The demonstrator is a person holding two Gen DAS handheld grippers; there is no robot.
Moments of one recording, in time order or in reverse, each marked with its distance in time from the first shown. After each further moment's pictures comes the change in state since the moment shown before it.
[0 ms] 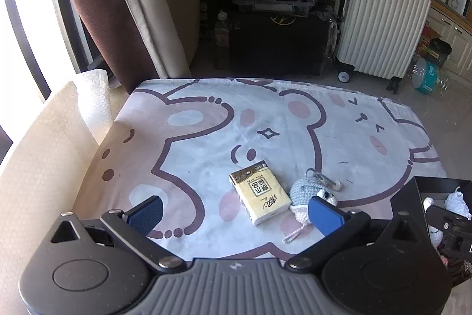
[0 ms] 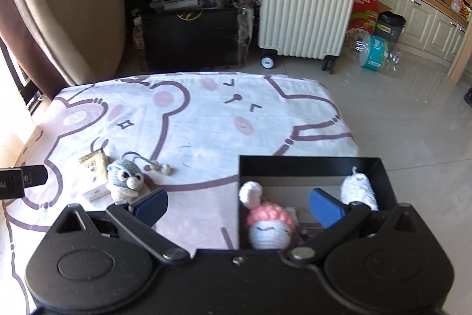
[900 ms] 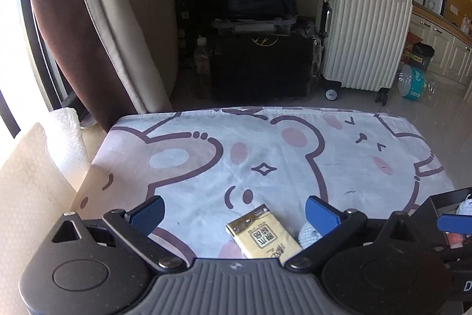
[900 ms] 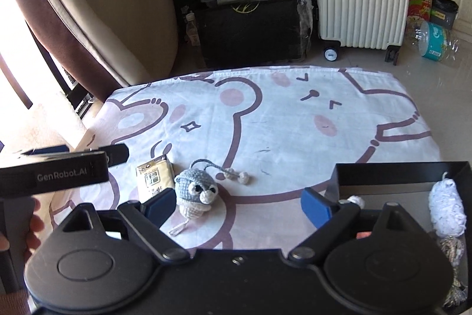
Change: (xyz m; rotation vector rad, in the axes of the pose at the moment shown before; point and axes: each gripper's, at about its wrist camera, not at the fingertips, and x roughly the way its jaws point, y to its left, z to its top) left arm 0.047 0.006 0.022 0.108 -0.119 -0.058; right arm 0.037 0.037 0.010 0.025 0.032 0.249
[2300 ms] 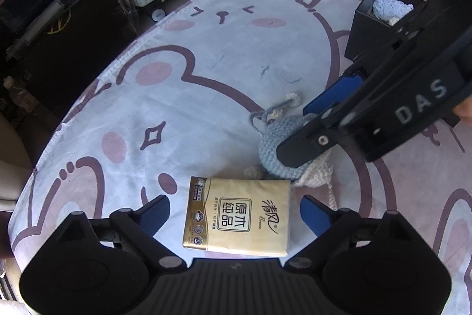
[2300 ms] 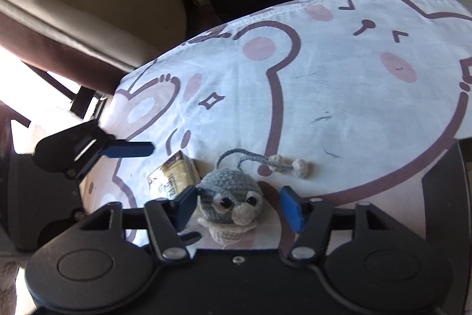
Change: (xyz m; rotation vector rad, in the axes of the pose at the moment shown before) left arm 0.100 -0.031 -0.014 0.816 0.268 -0.463; right arm 0.102 0.002 0.014 0.185 0.192 0.212
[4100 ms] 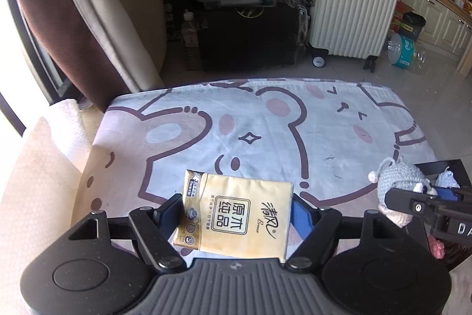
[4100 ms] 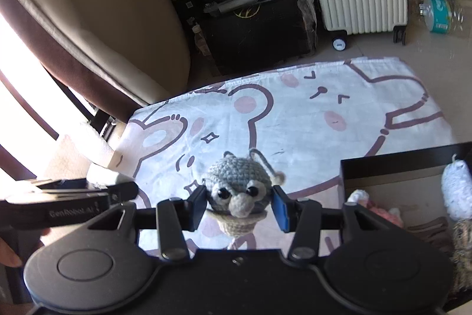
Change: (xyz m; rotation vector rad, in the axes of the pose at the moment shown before) left arm -0.137 -0.044 -0.003 -0.818 -0.126 0.372; right arm -0.130 0.006 -0.030 -0.084 -0.197 -0.096
